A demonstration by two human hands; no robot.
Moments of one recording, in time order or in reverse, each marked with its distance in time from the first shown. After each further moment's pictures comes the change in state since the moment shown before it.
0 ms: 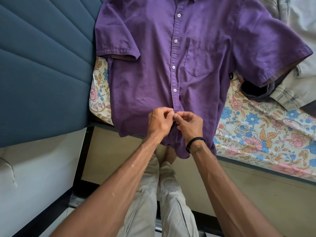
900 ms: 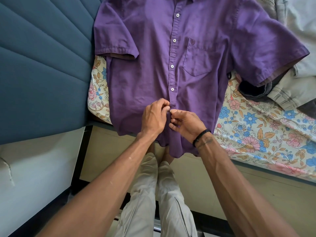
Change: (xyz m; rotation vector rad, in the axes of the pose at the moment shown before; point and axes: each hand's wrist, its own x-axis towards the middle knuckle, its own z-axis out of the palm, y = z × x) left_hand 0.017 -0.012 -0.008 0.262 0.058 0.300; right_hand 0.011 -0.024 -0.009 0.344 -0.420 0.405
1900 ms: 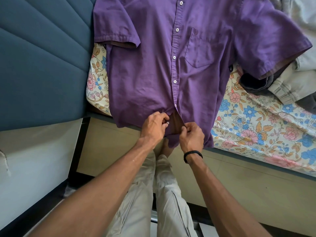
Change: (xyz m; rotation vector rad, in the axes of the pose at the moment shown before) left_hand -0.056 -0.031 0.019 0.112 -0.222 -0.056; right_hand -0.019 0.093 -0.030 -0.950 0.767 -0.391
